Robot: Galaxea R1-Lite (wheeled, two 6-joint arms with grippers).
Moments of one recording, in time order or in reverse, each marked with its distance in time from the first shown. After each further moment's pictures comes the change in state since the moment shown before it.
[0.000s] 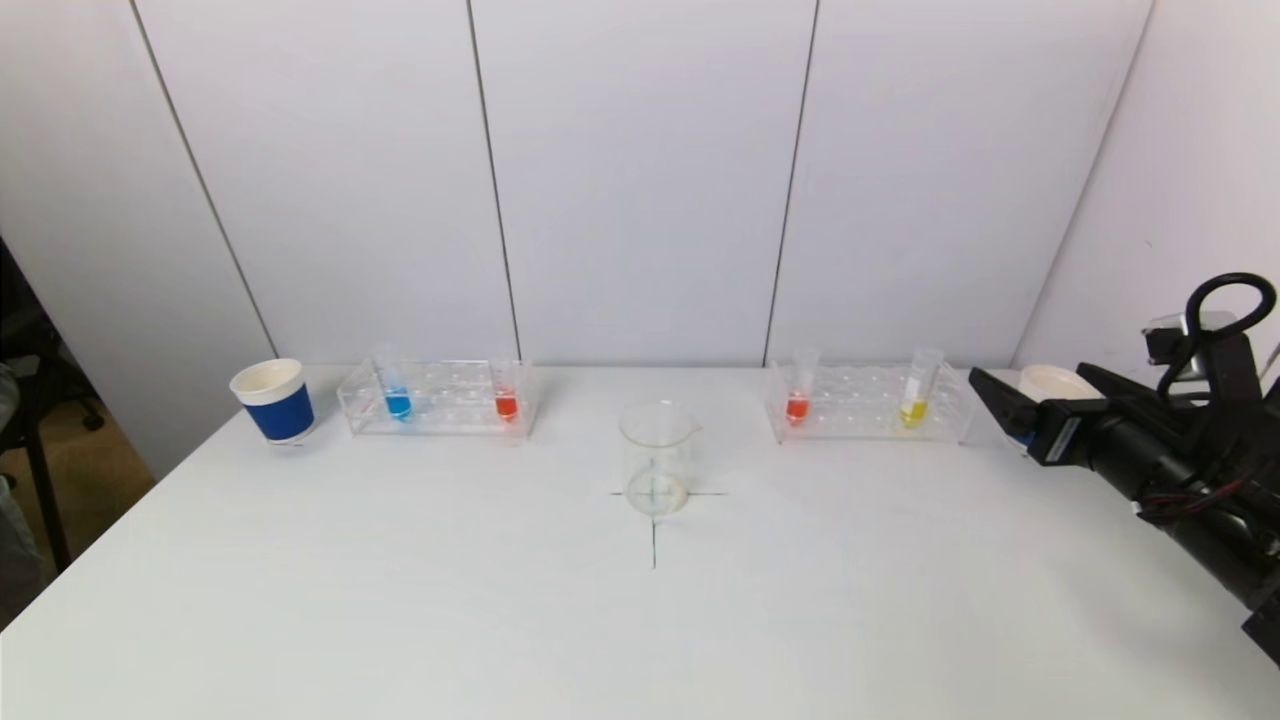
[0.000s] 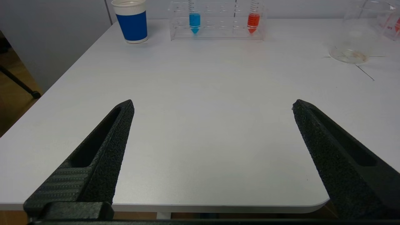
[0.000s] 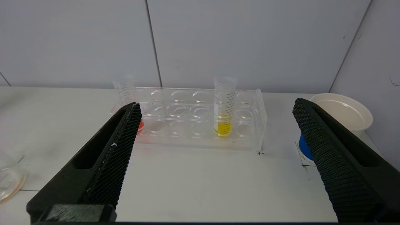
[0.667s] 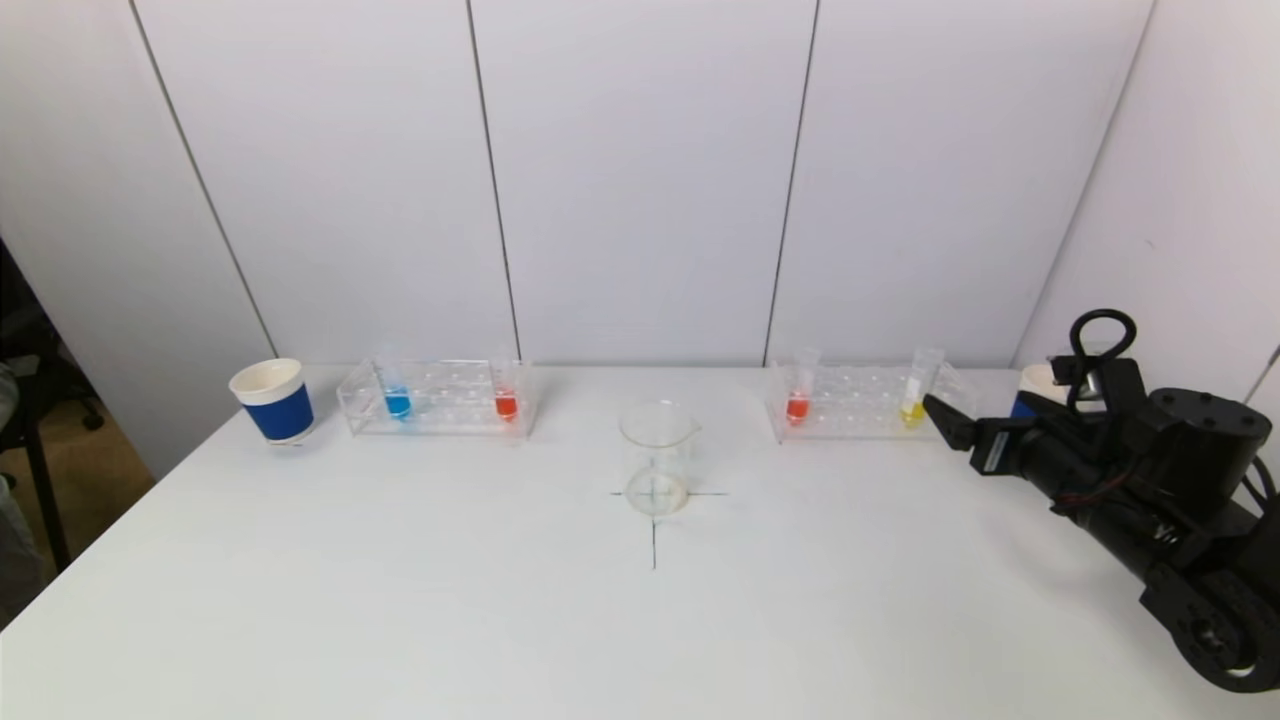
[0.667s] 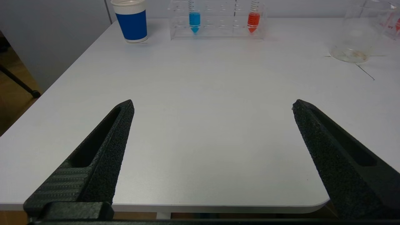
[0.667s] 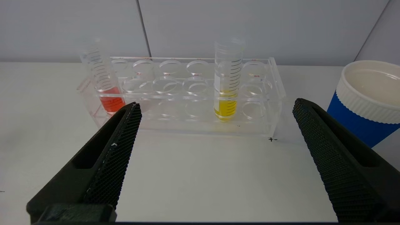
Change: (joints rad) left arm 0.000 0.004 0.000 0.000 0.000 0.000; right arm 0.000 0.245 -0.094 -0.055 -0.003 0.004
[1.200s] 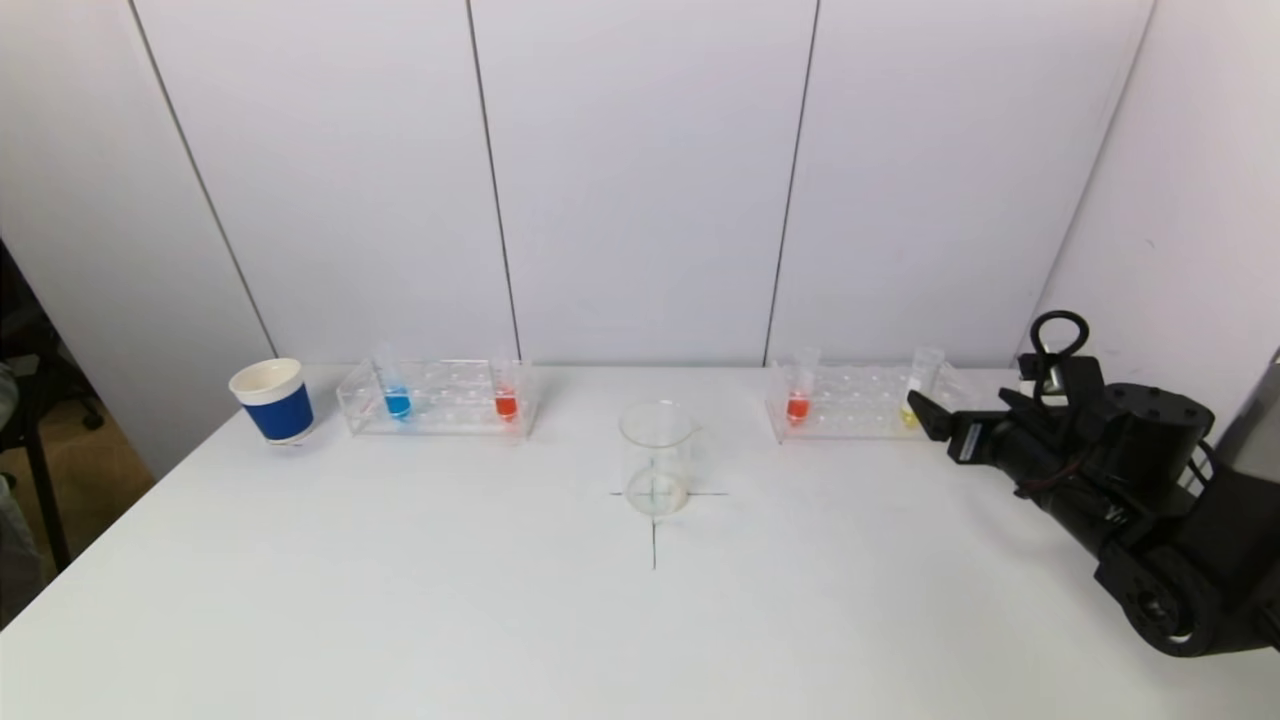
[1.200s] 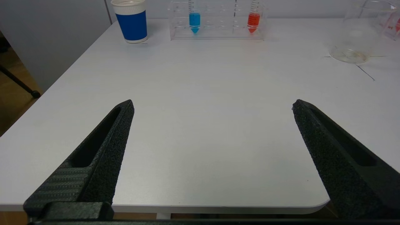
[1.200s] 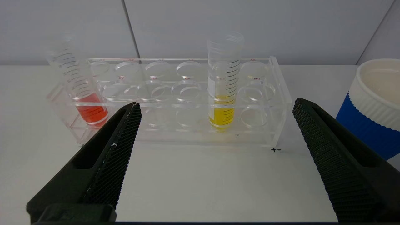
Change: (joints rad) left arm 0.000 -0.004 0.000 0.000 0.000 0.000; right arm 0.000 0.109 -0.108 0.000 -0.024 0.003
